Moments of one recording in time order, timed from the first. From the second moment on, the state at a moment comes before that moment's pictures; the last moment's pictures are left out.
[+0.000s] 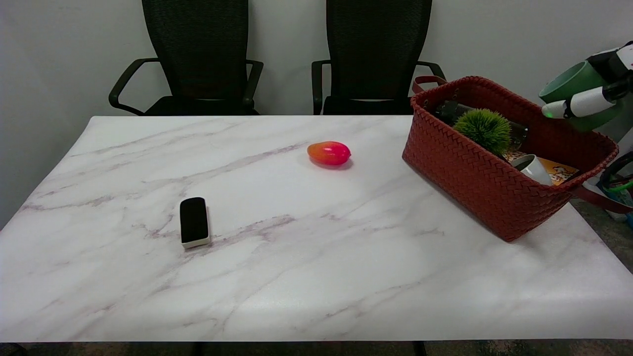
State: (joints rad) arm -0.19 -0.79 -0.86 1.62 0.12 -0.30 1.00
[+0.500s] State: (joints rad) arm -0.23 -0.79 -0.88 1.67 0.05 -0.34 1.00
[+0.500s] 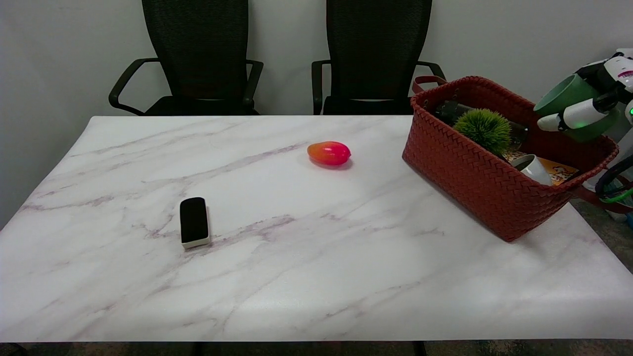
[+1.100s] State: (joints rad) arm -0.25 -0.80 -0.94 1.70 0.03 -0.36 1.00
